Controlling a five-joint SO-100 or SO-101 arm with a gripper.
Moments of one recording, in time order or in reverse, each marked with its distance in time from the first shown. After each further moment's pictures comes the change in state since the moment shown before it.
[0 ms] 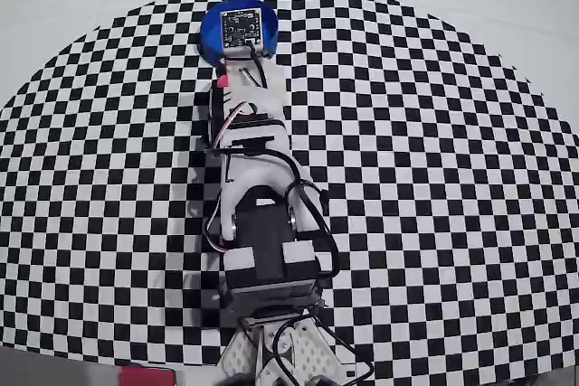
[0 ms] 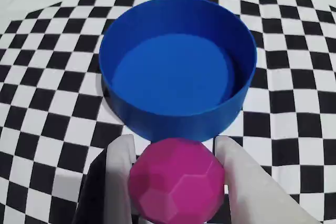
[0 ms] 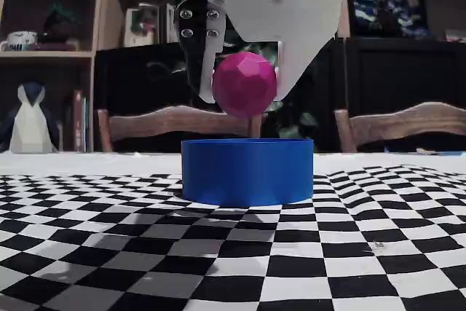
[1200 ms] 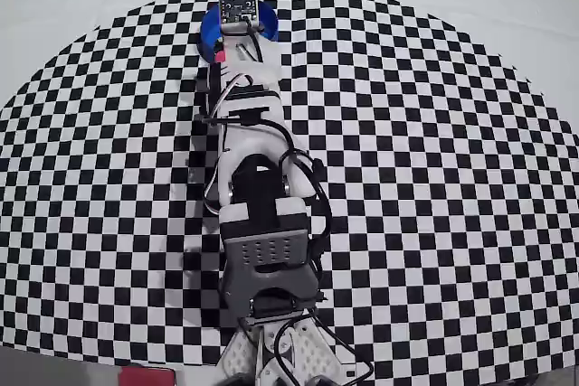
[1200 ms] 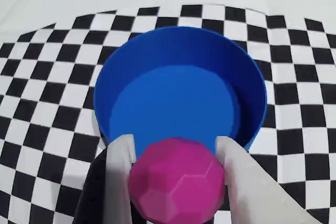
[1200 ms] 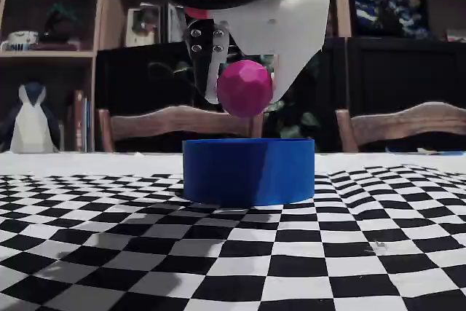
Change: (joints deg) arm -0.1 -12.1 -16.5 3.2 0.0
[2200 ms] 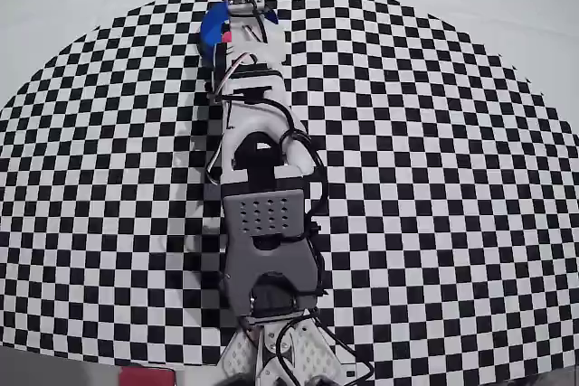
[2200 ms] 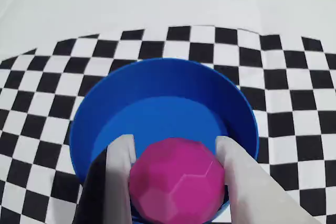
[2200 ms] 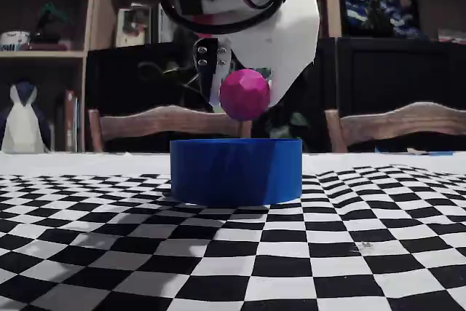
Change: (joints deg) arm 1.4 -12.2 -16.1 3.3 0.0
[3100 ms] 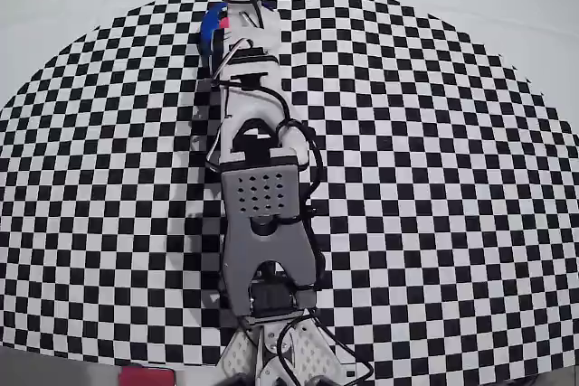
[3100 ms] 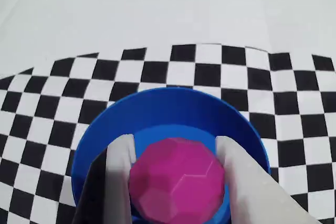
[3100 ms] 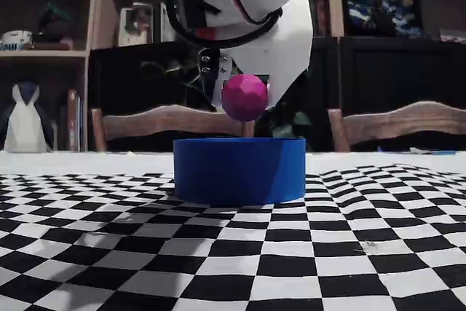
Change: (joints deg) arm -0.4 -9.4 -15.4 4.7 0.7
